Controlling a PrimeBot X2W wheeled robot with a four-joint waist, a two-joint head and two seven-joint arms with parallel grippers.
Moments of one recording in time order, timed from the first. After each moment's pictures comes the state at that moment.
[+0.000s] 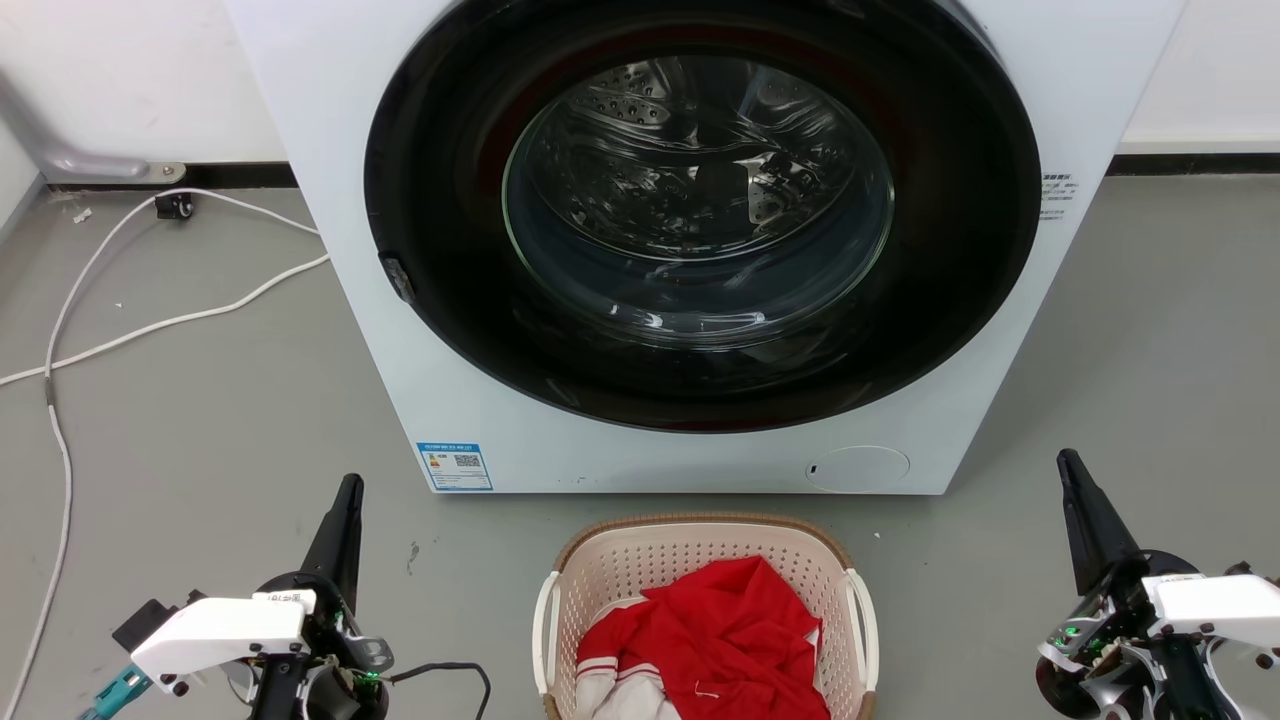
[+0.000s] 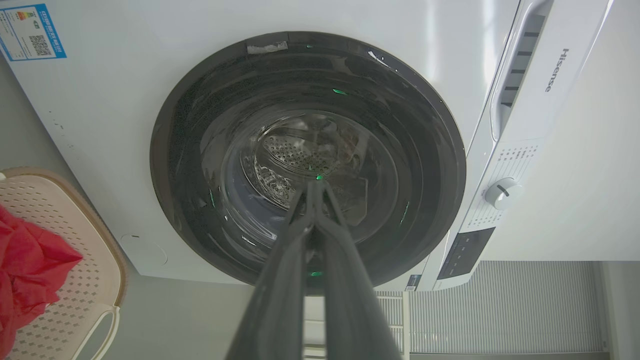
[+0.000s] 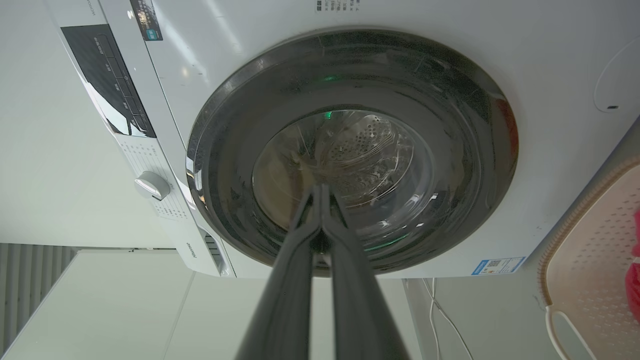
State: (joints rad) left arm -0.10 0.08 0.08 0.24 -1.64 -0.13 0.08; right arm -0.10 -0.07 -0.09 0.24 1.63 0.13 0.09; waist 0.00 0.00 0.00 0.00
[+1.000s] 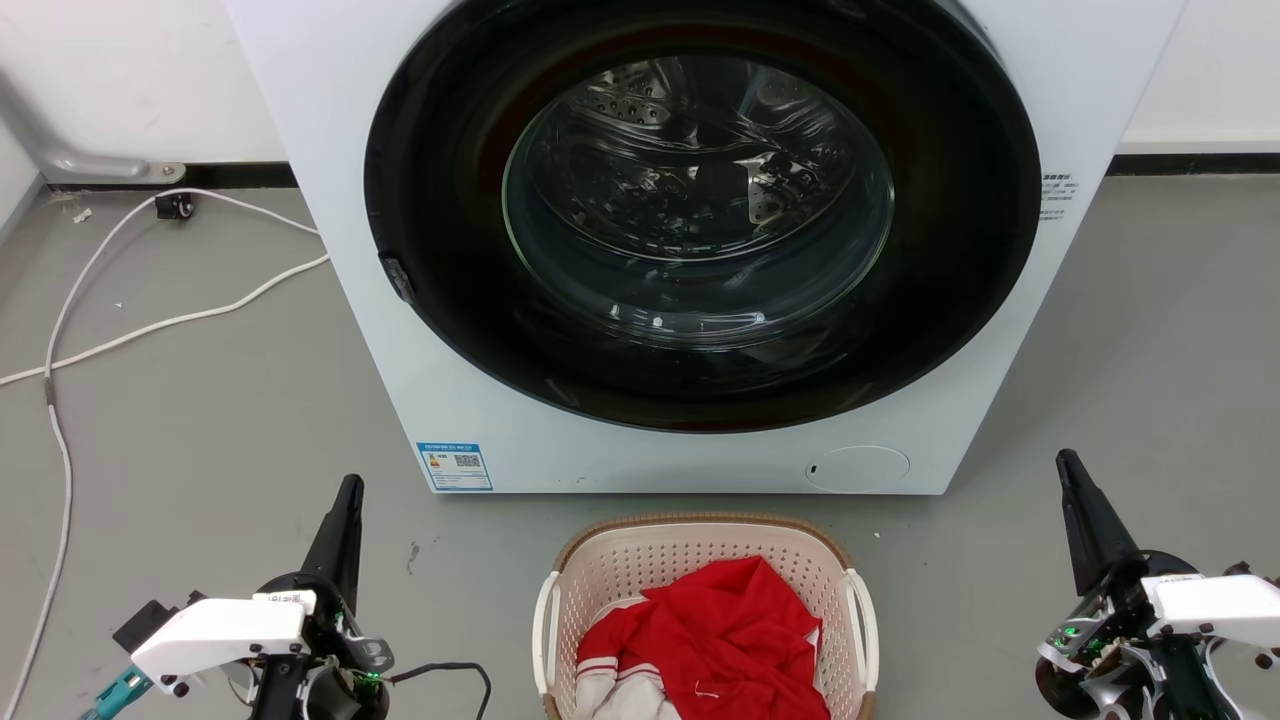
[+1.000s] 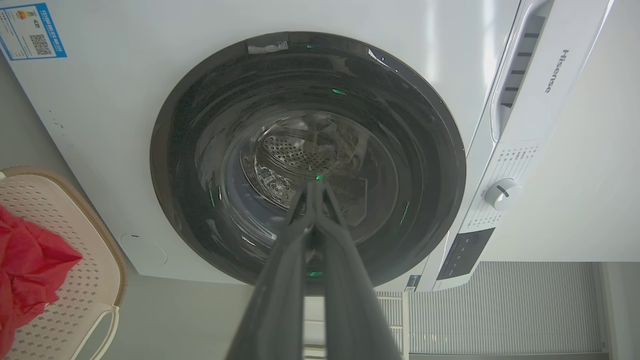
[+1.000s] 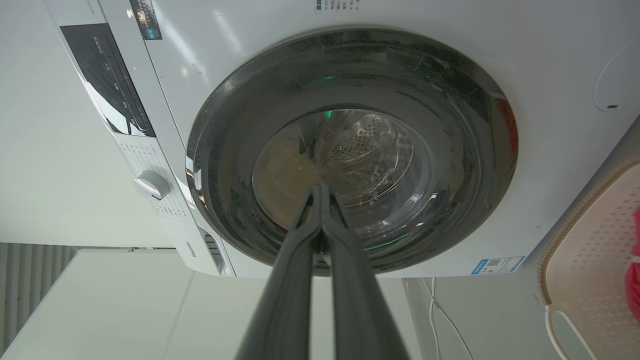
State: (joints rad) left arm -0.10 0.07 0.09 0.25 -1.63 -0.13 0.09; right arm -0.10 -0.06 -0.09 0.24 1.63 0.13 0.10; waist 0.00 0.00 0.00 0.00
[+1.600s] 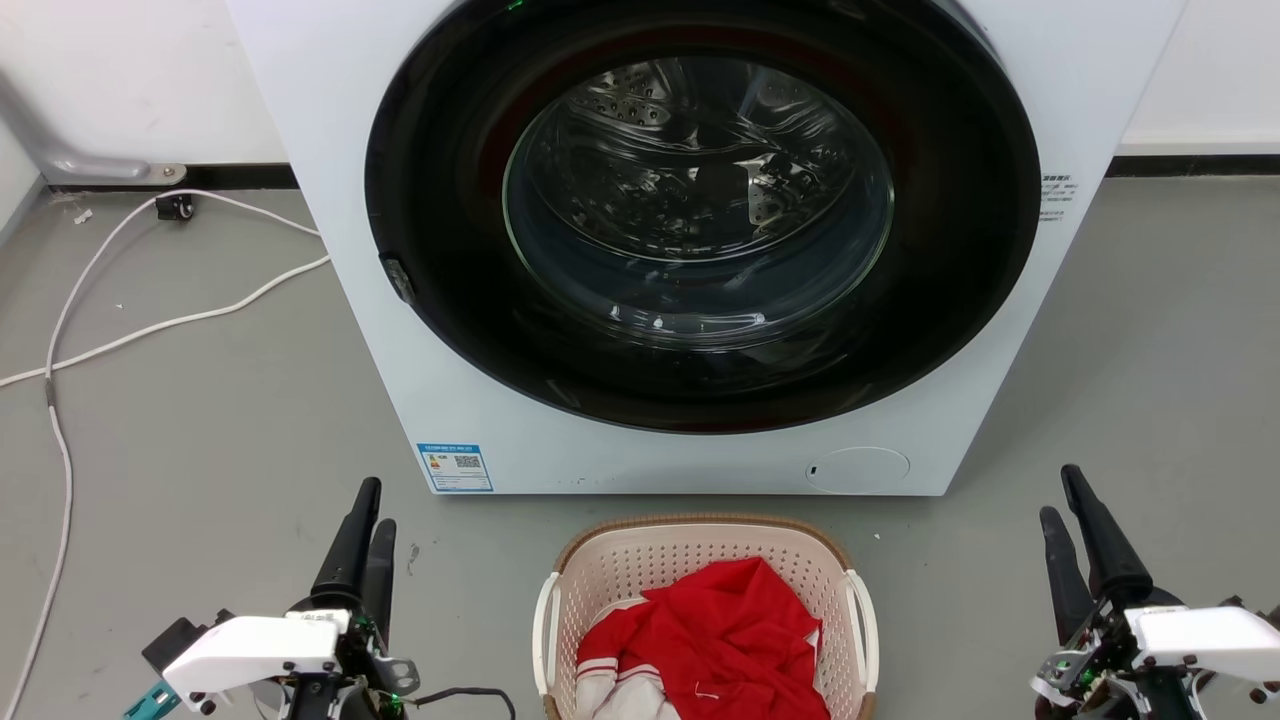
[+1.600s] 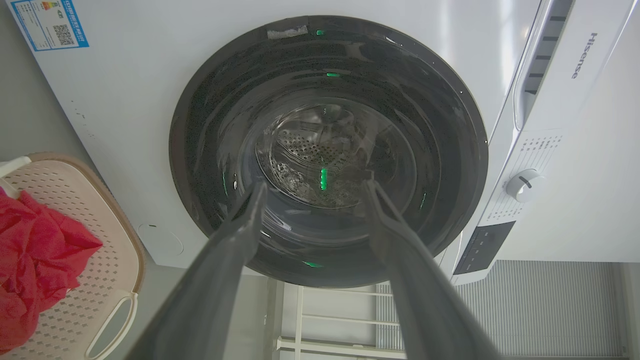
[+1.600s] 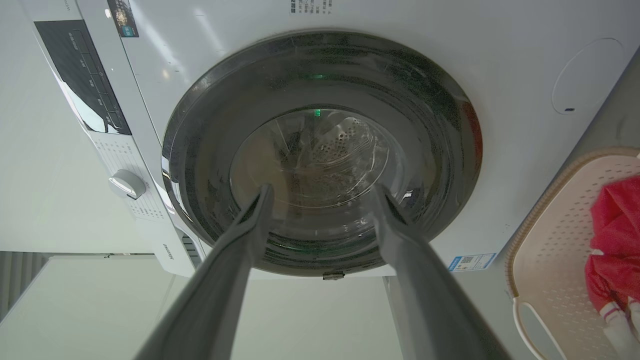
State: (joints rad) left arm -0.07 0.06 0.05 0.25 -1.61 -0.13 0.06; right arm -0.05 -0.06 -0.08 0.25 1.59 0.13 0.06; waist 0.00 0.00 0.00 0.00
